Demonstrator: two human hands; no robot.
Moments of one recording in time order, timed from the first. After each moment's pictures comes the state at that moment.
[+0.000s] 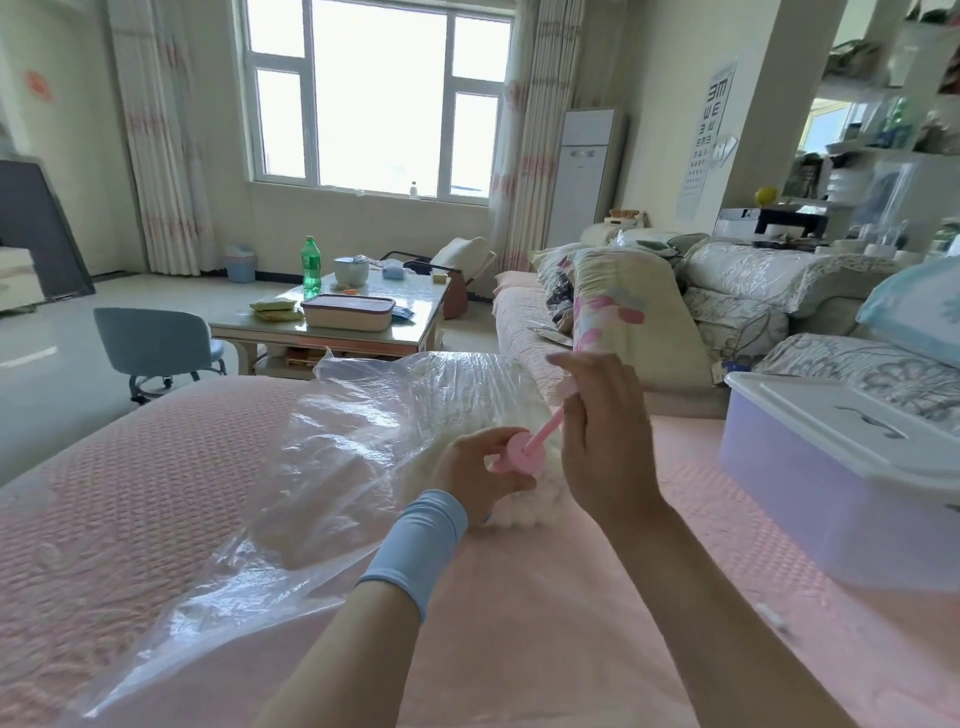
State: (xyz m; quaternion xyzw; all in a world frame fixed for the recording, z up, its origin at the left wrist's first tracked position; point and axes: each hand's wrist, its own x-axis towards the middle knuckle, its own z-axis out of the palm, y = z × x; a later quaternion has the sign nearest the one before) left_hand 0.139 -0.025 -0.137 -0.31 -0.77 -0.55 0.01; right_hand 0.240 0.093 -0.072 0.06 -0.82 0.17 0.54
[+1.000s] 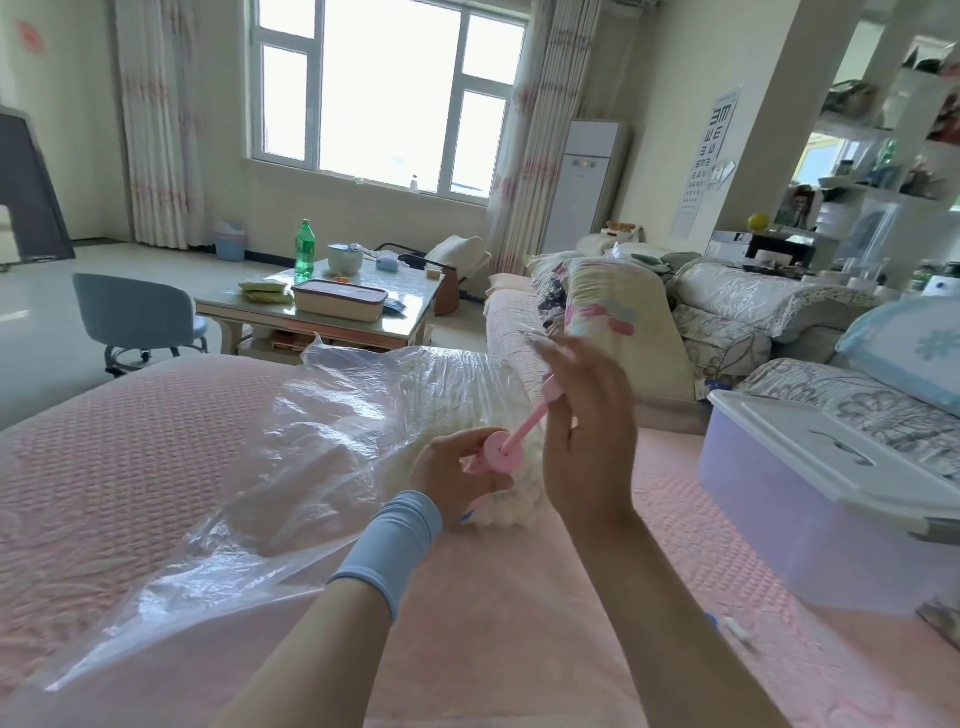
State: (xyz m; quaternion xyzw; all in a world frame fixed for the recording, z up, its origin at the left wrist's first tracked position) left_hand 0.134 -0.031 -0.148 -0.30 -0.75 -0.59 0.01; right_hand 0.234 0.082 -0.071 0.07 -0.79 0.16 0.59
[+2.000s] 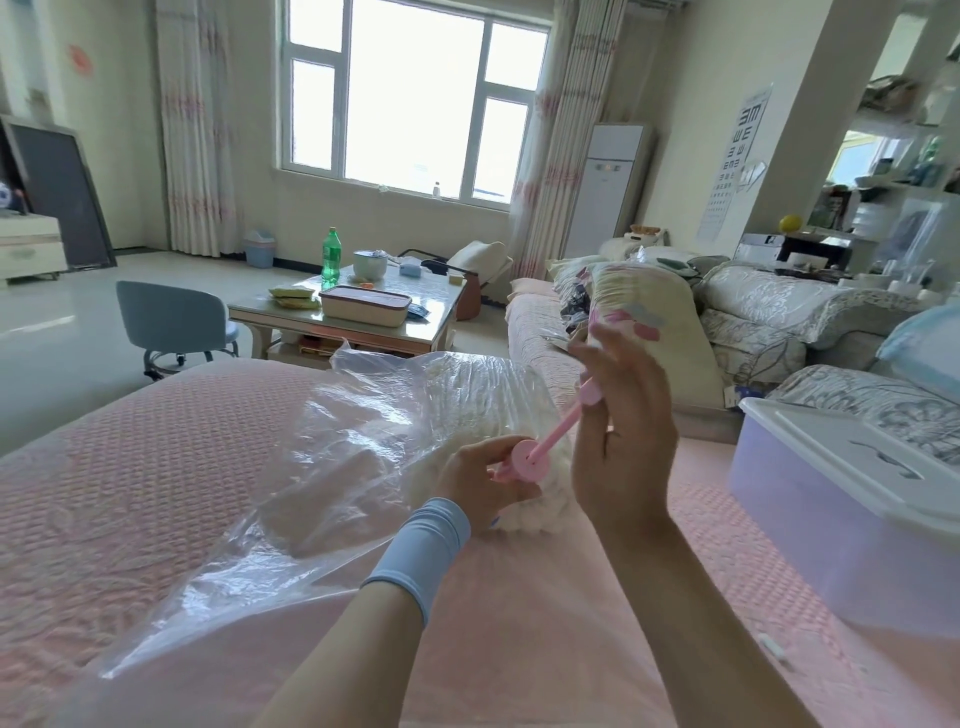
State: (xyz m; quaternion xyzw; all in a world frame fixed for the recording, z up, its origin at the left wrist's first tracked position) left_hand 0.138 -0.033 -0.148 -0.29 -0.73 -0.62 0.00; right_hand 0.232 0.080 -0.066 0.12 -0.75 0.16 0.64
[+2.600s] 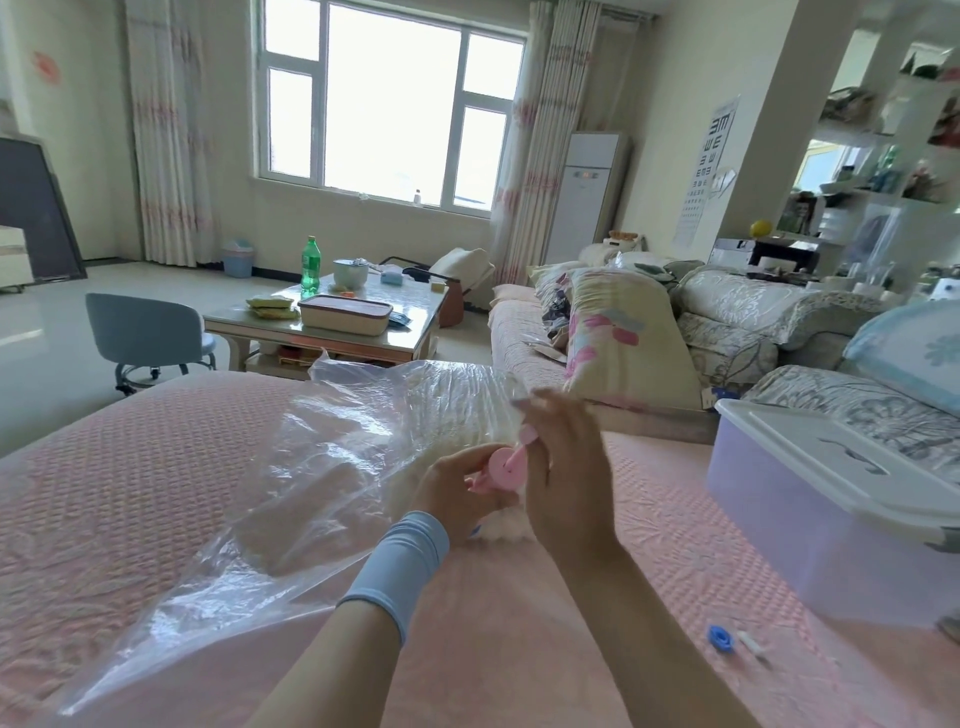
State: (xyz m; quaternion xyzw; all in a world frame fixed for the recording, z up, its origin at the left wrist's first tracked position) left_hand 0.139 -0.031 -0.151 -0.30 -0.72 -0.63 -0.01; right_hand 0.234 0.073 -0.095 0.05 -0.85 0.16 0.50
